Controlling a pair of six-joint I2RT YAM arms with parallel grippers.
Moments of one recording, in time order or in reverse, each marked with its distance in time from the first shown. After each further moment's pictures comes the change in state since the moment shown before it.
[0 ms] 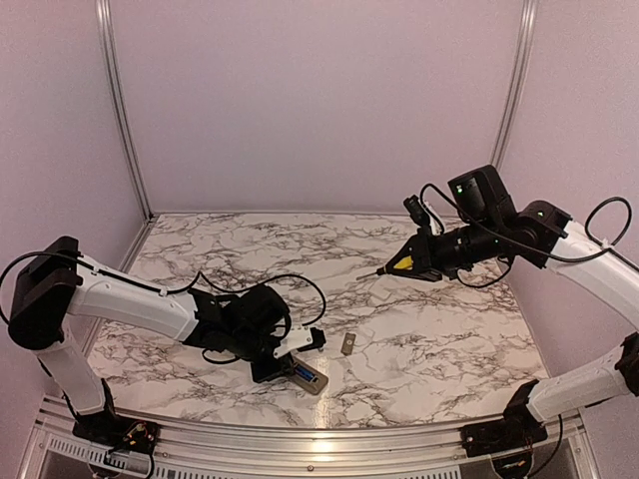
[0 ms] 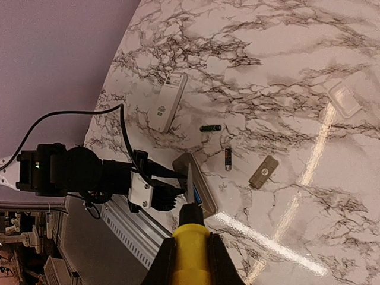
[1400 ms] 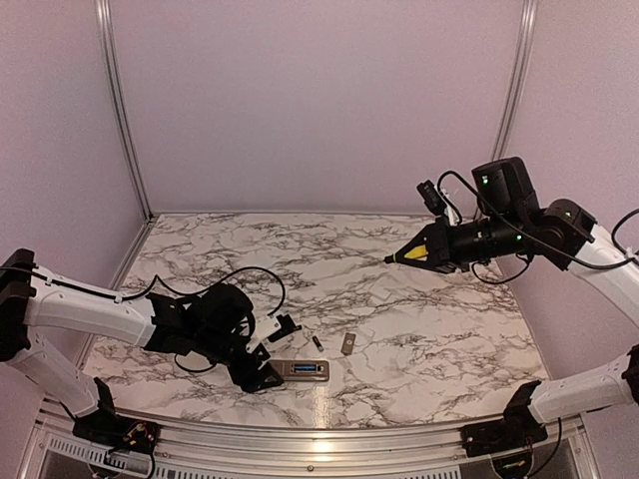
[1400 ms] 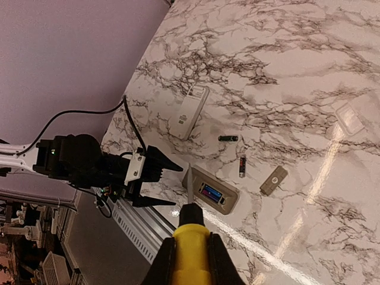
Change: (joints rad) left arm 0.043 -0.278 -0.196 0.060 0.103 -0.342; right arm 0.000 -0.059 0.038 -0.016 -0.028 -0.032
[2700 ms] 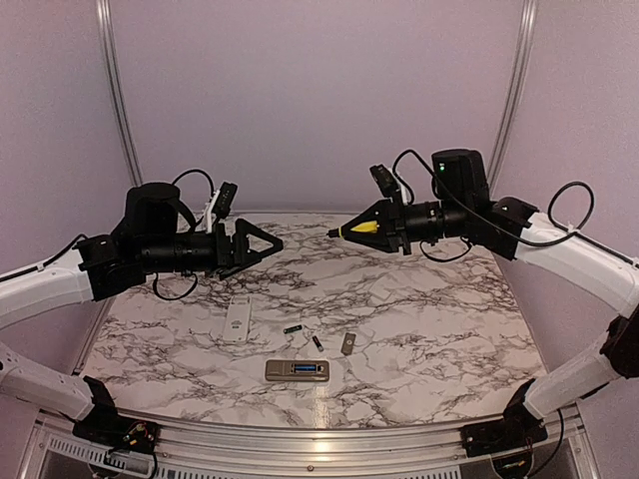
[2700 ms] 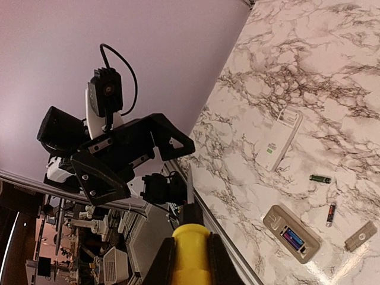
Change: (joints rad) left arm 0.229 -0.230 0.270 0.093 0.165 -0.692; right arm 0.000 0.210 -0.017 0.507 -0.300 0.245
